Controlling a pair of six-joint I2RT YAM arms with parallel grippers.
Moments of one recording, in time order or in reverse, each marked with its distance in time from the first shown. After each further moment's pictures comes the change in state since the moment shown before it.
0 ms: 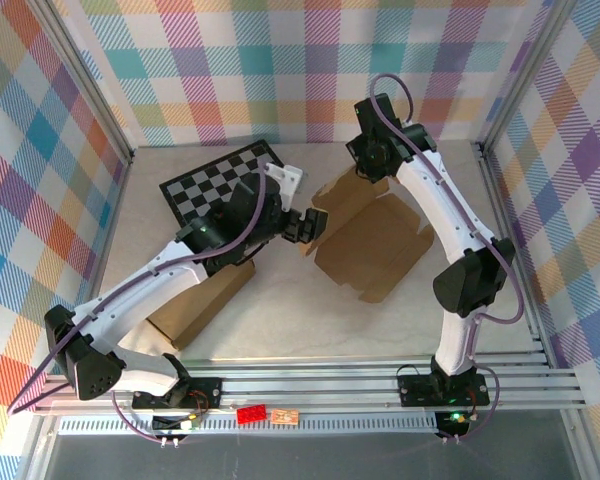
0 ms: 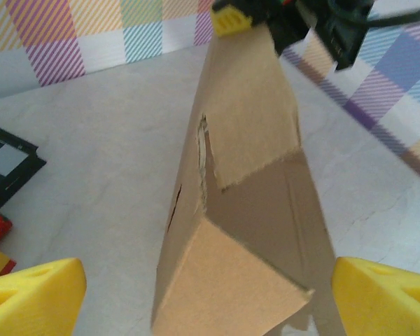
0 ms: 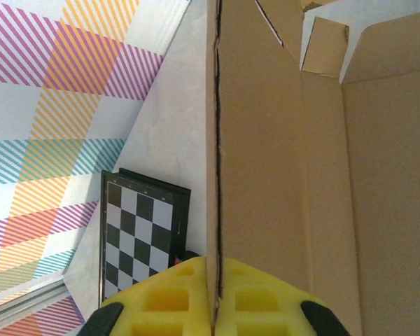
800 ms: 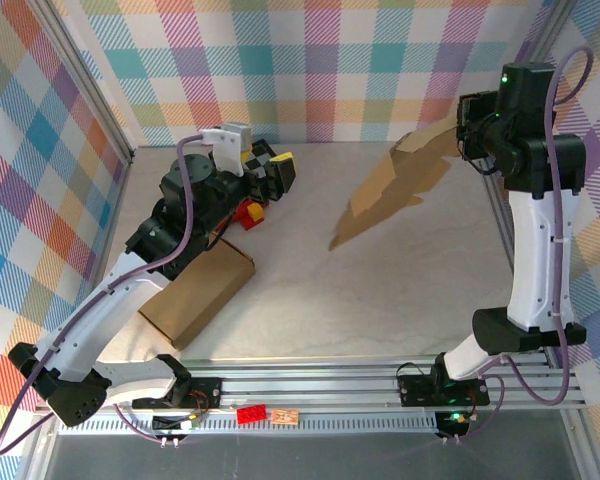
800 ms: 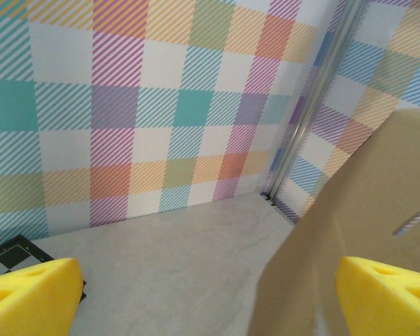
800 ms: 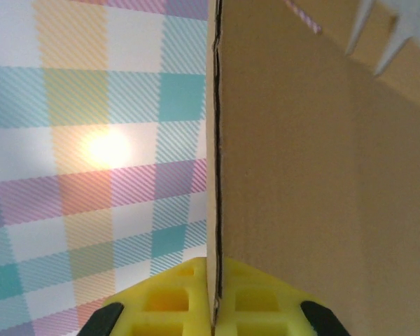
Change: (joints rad) left arm 0.140 -0.159 0.040 0.233 0.007 -0.008; right arm -0.308 -0.335 0.244 -0.159 -0.115 0.094
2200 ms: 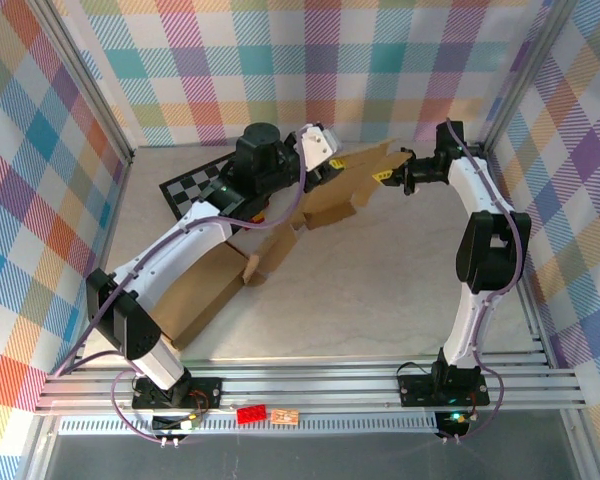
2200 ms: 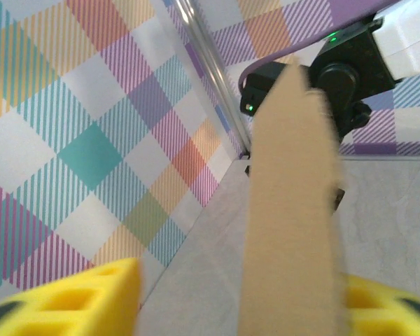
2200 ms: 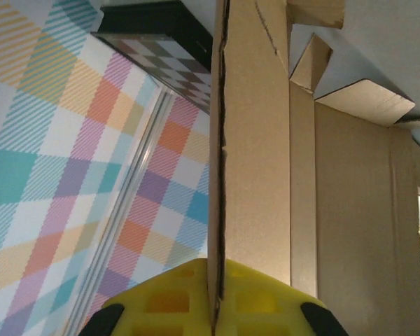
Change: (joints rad) left arm 0.000 0.422 0.221 0.140 0.344 0.721; right arm -0.158 0.455 -0.573 0.433 -1.151 0.238
